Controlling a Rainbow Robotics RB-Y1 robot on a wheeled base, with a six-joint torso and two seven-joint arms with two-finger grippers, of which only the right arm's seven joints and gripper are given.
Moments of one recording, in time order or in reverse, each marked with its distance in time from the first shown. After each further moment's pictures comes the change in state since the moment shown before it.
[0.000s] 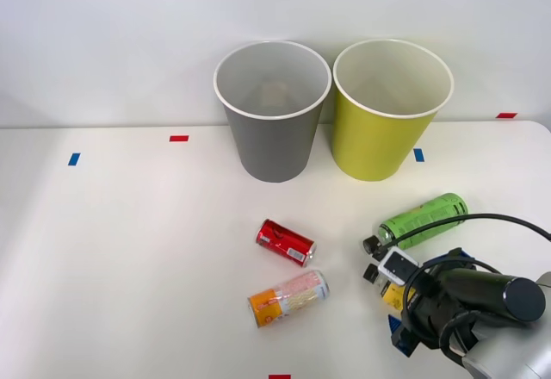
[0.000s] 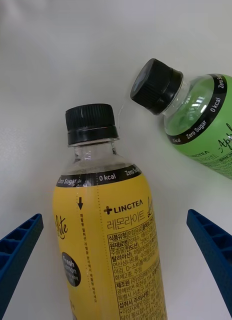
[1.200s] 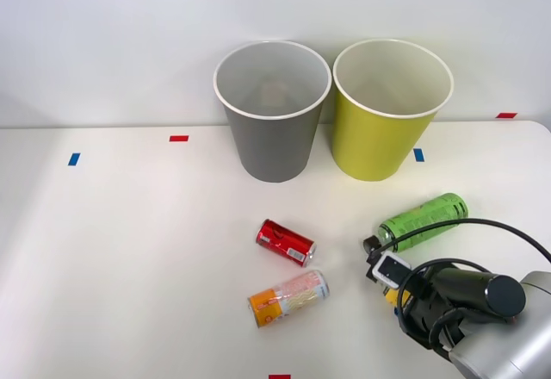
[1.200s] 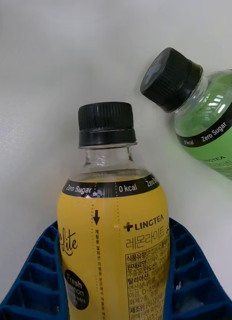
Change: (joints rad) arm -0.011 0.035 0.015 0.057 0.030 -0.005 0.063
